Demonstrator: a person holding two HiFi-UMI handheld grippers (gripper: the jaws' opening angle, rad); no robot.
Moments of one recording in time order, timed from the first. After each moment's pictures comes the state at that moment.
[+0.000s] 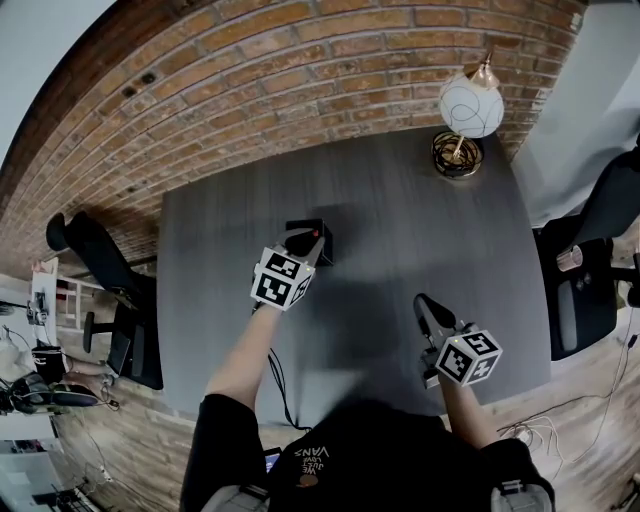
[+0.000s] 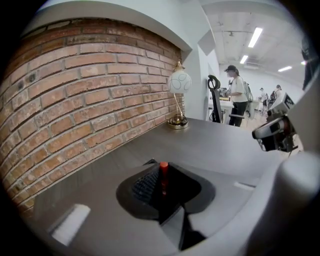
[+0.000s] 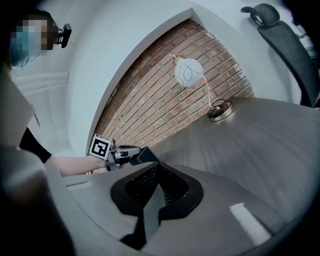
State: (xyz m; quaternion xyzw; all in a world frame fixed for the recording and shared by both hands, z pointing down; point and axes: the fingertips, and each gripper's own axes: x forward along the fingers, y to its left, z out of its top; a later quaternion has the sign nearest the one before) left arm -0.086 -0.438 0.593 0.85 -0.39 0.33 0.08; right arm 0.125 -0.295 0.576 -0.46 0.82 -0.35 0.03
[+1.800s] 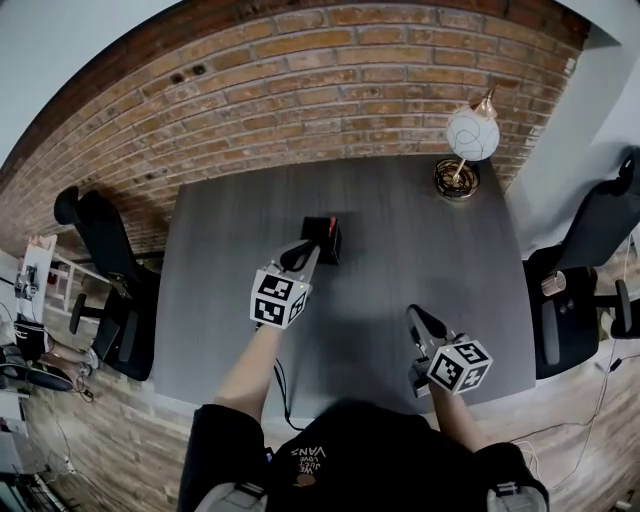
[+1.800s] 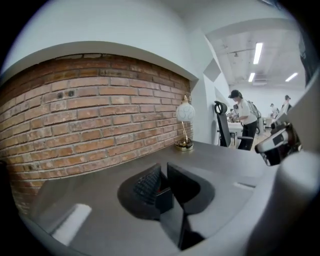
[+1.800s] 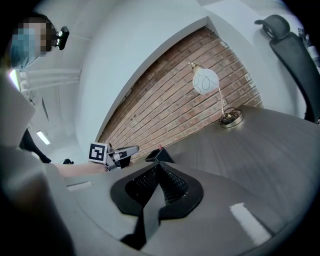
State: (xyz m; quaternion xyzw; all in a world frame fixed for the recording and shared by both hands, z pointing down) left arm -0.118 -0.377 0.529 0.86 -0.48 0.19 0.05; right arm 0.099 -0.249 0.533 -0.44 0.84 -0.31 0.03
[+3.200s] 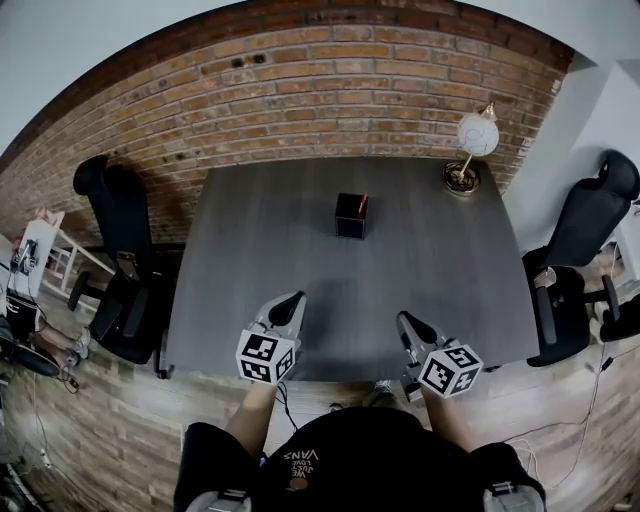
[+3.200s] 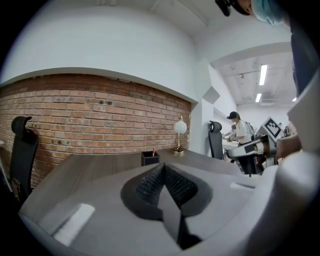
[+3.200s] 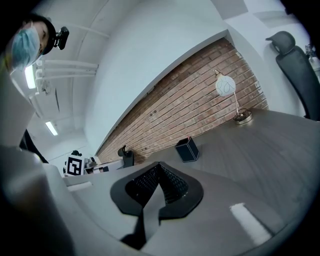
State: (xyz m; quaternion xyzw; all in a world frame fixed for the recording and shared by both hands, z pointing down) left arm -0.215 -0.136 0.511 0.85 -0.51 0.09 0.08; right arm 0.005 -0.110 0.504 -0.42 0.87 -0.27 0.03
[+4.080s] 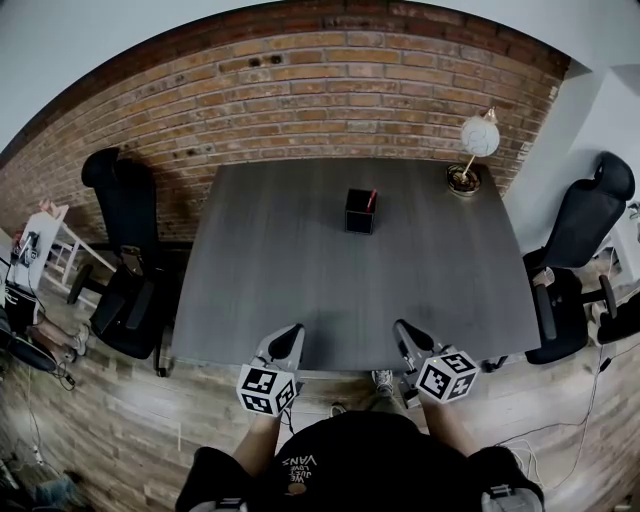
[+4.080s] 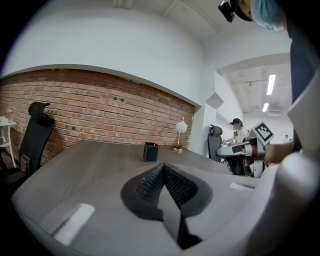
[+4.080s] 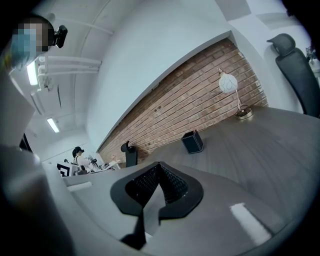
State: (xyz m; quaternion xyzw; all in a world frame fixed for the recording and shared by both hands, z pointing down) left arm -0.240 -0.031 0.534 0.83 -0.54 0.06 0.13; right arm -0.024 -0.057 0.512 -0.41 0.87 -0.27 0.02
